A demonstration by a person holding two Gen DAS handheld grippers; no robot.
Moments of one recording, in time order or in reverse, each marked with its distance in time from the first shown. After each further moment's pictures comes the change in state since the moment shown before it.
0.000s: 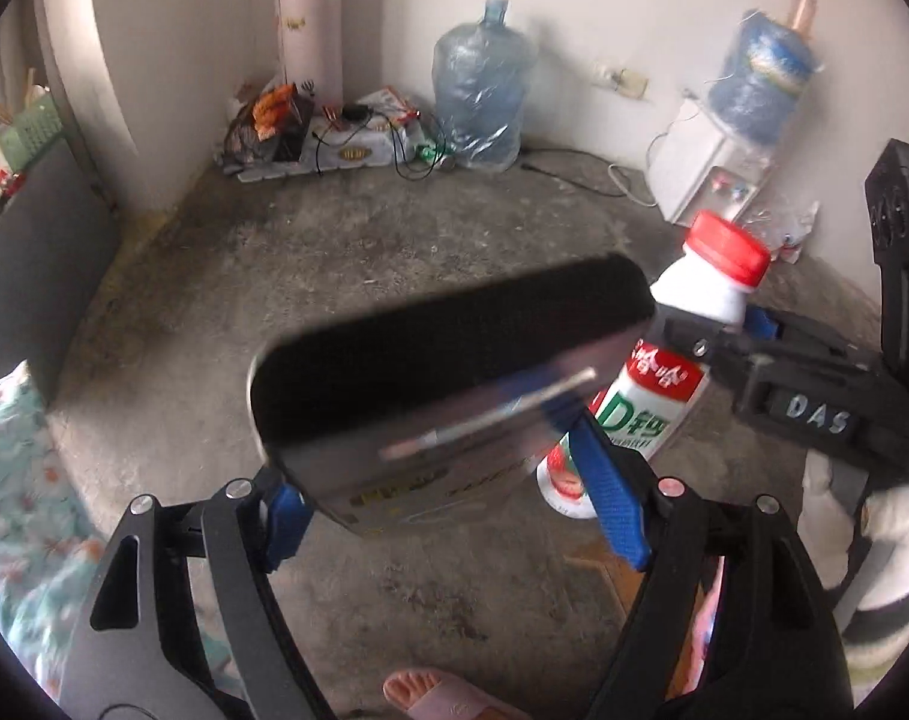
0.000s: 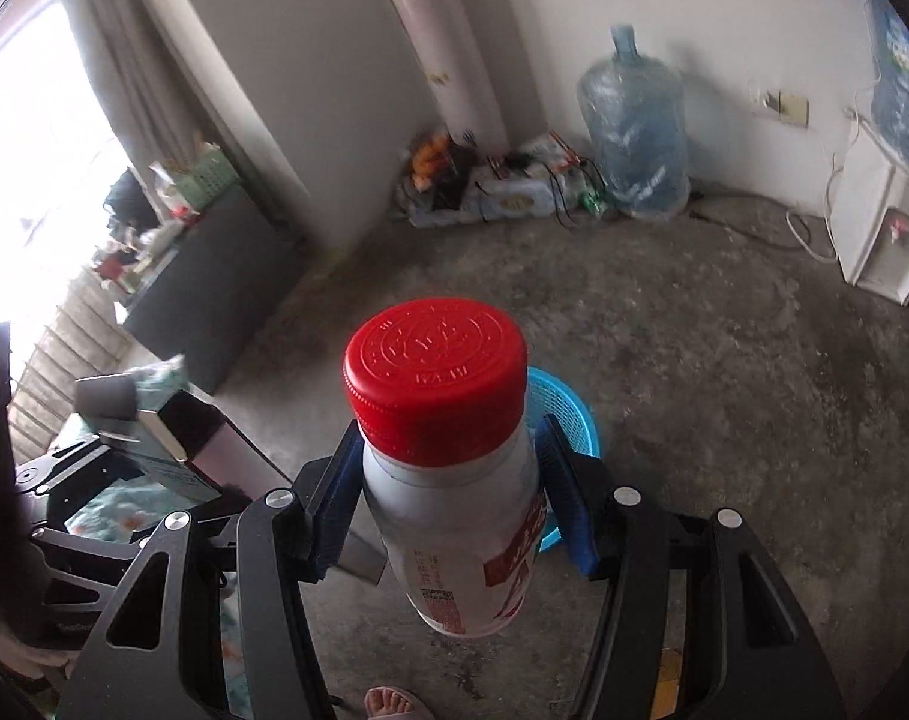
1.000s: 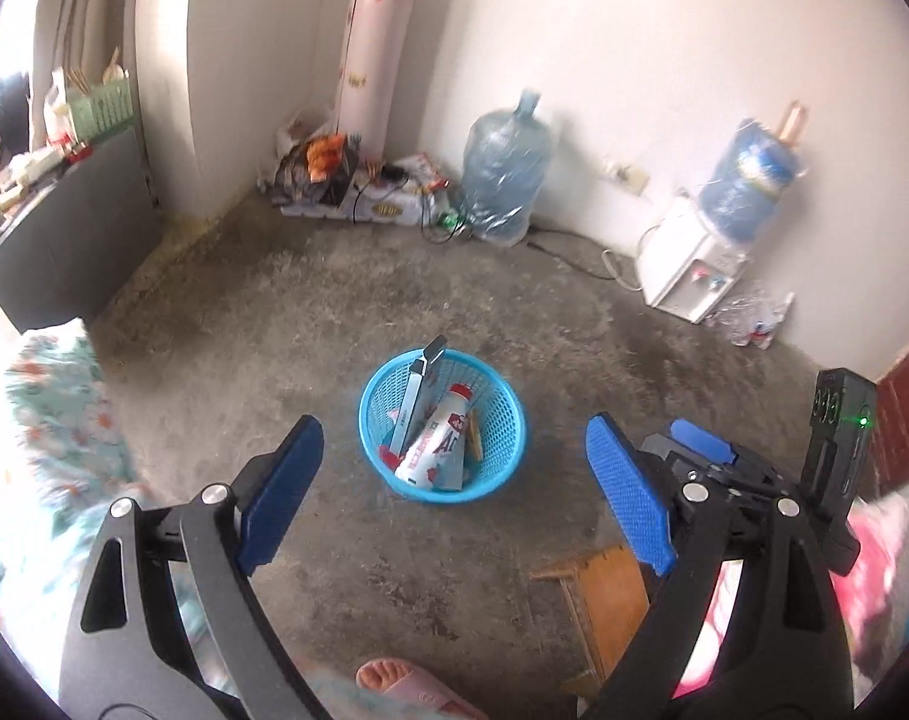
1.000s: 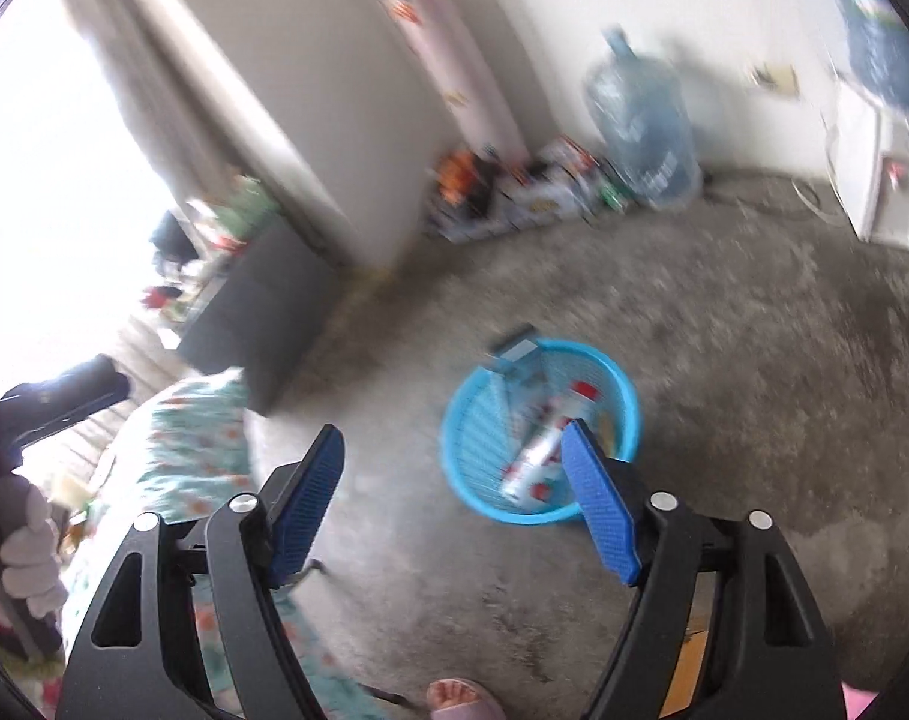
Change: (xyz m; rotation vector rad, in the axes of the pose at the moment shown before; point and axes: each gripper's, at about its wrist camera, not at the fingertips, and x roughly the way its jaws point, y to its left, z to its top) left arm -0.178 0.054 -0.067 -0.137 -0.183 -0.051; right arm -0.113 0.045 -0.090 0.019 -0.173 0.182
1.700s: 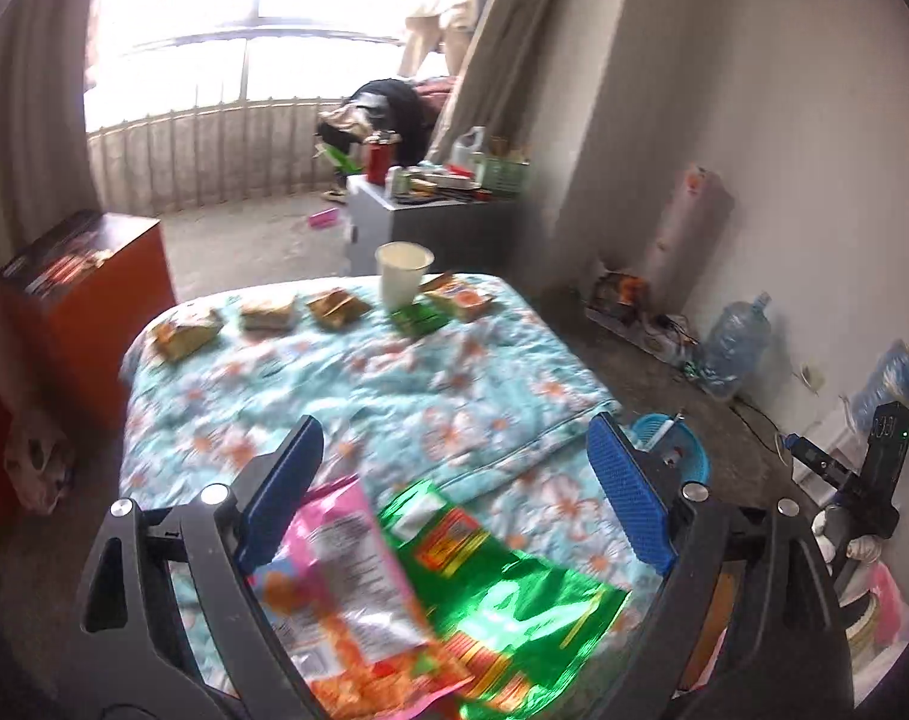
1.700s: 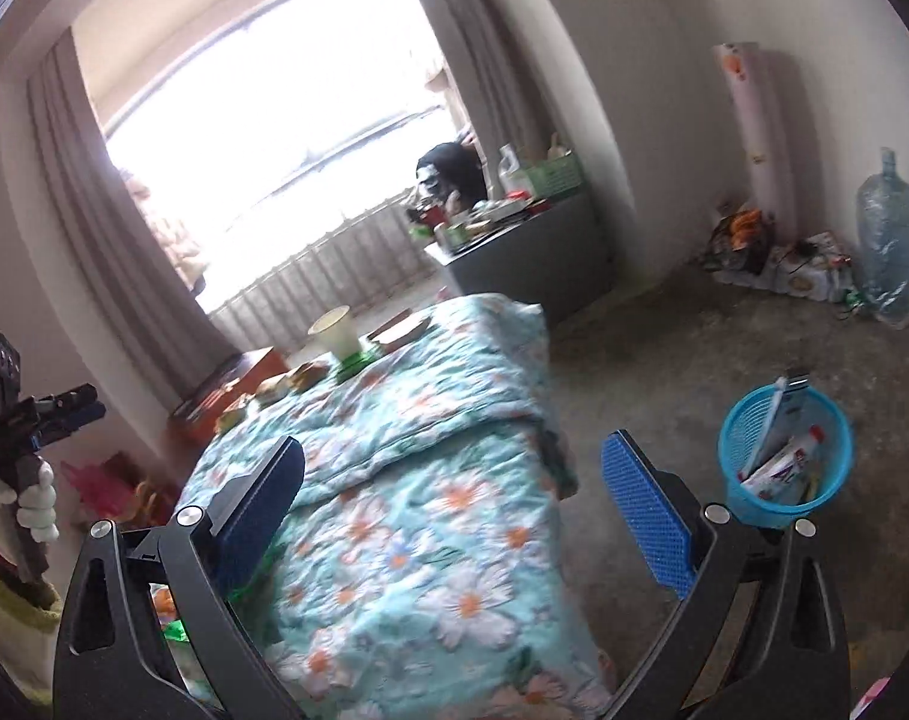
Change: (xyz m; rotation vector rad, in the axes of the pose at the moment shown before) left arm -0.431 0.108 -0.325 -0.503 -0.359 0.544; right arm -0.106 0.210 -0.113 -0.368 0.117 0.518
